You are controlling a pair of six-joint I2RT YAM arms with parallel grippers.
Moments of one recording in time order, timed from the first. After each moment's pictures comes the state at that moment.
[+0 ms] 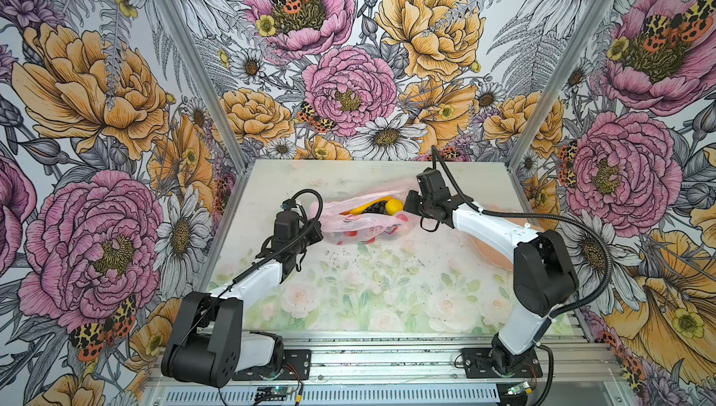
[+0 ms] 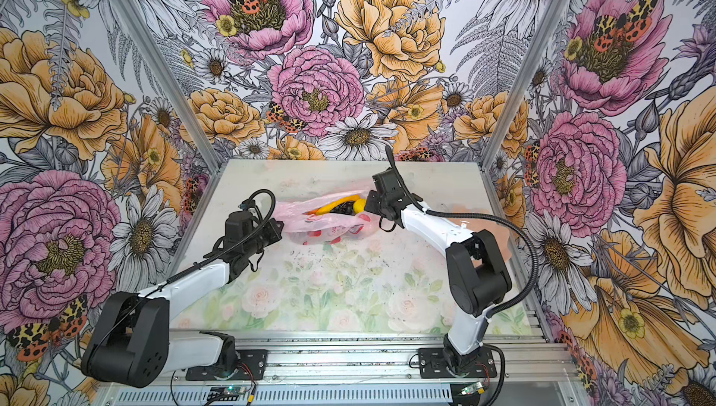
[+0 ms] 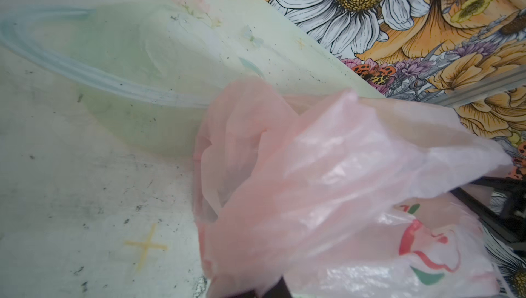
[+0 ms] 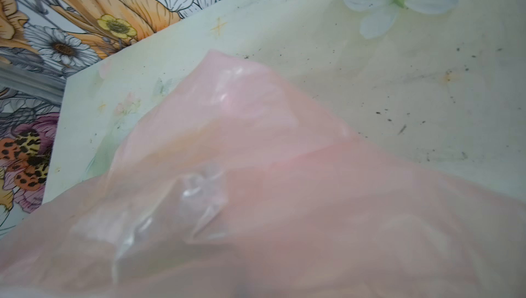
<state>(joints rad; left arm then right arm) -0.15 1.30 0.56 0.17 0.18 -0.64 0.42 1.71 1.25 -0.29 -0.08 0.65</state>
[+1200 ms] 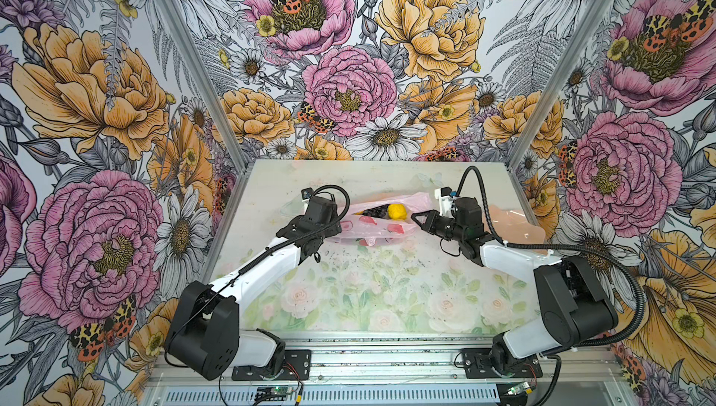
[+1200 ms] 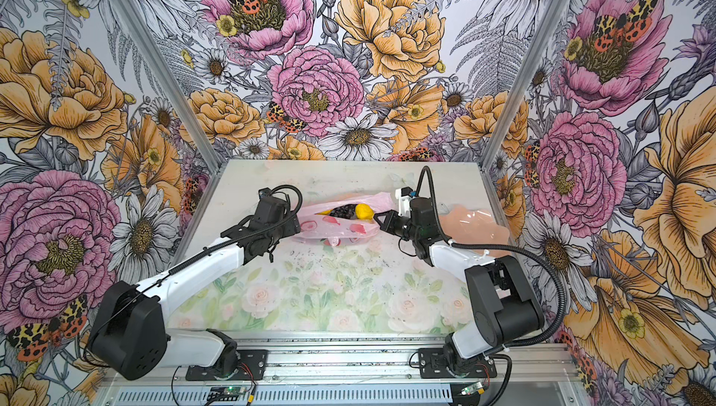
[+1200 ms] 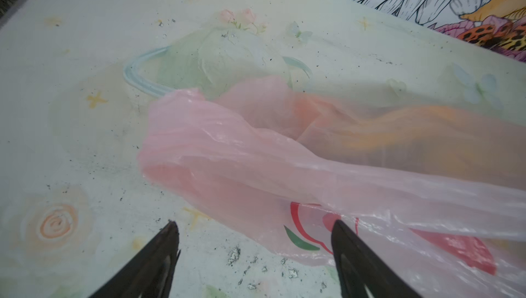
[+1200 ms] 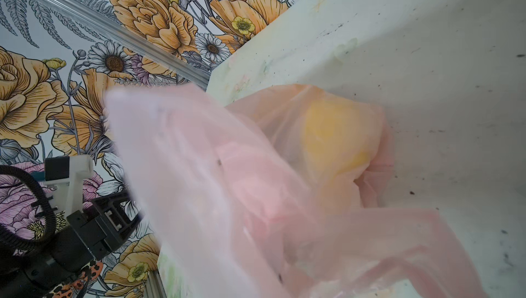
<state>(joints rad) -0.48 1.39 0.96 -0.43 -0.41 -0.57 0.29 1.51 0.74 0.32 -0.54 0.73</state>
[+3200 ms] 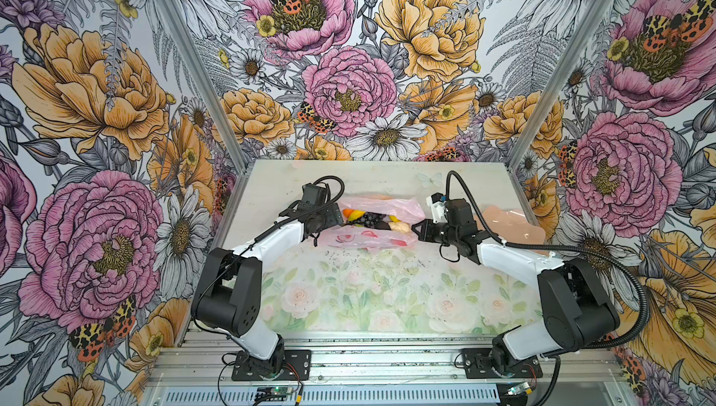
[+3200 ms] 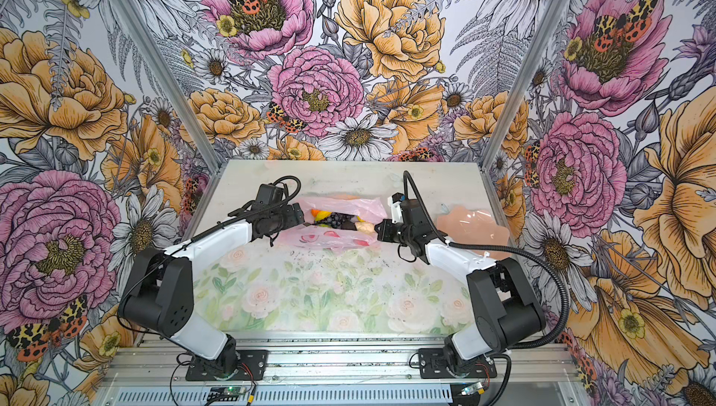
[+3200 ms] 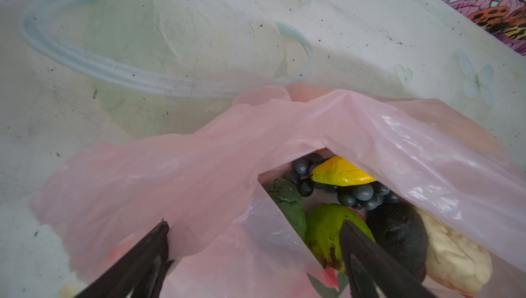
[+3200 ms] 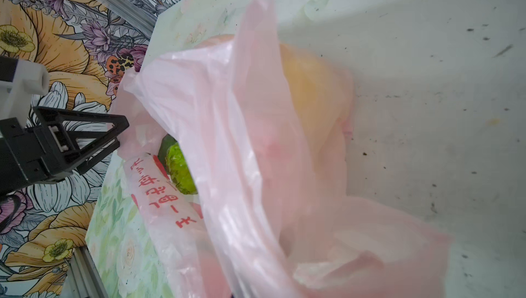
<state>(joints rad) -0.33 1.59 1.05 -0.39 -0.08 -0.62 0.35 1.50 0.80 0.01 -0.40 0.50</state>
